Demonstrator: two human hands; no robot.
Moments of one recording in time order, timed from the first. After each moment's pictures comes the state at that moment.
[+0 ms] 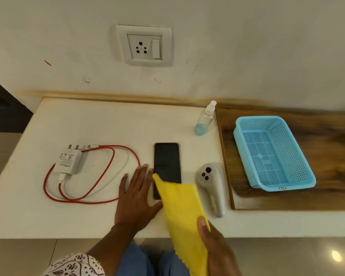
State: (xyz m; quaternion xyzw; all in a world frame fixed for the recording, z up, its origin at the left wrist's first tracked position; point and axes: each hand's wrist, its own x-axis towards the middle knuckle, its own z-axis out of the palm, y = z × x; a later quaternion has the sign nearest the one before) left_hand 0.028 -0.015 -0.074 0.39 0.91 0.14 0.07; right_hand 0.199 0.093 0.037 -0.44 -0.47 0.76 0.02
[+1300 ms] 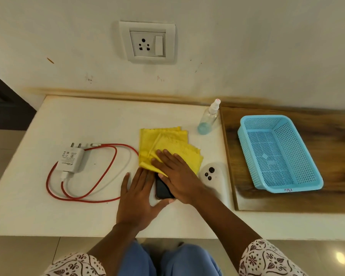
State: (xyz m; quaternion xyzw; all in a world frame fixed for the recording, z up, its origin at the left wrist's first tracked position) left_hand 0.027 -0.012 -0.081 0.37 0.92 0.14 0.05; right_hand 0.058 0.155 -0.070 0.02 -0.98 0.20 -0.01
